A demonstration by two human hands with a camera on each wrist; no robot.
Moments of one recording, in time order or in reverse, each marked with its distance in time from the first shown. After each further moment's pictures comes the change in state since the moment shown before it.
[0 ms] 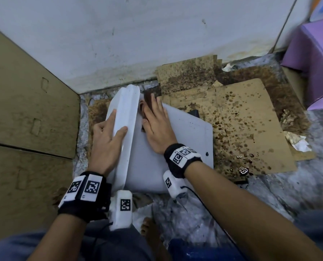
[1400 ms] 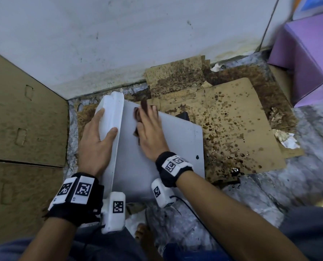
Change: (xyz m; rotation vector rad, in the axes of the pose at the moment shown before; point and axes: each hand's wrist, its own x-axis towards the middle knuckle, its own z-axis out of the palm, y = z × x) left_hand 0.013 0.013 0.009 0.082 0.105 0.120; right_hand -0.008 0.014 0.001 0.164 0.100 0.113
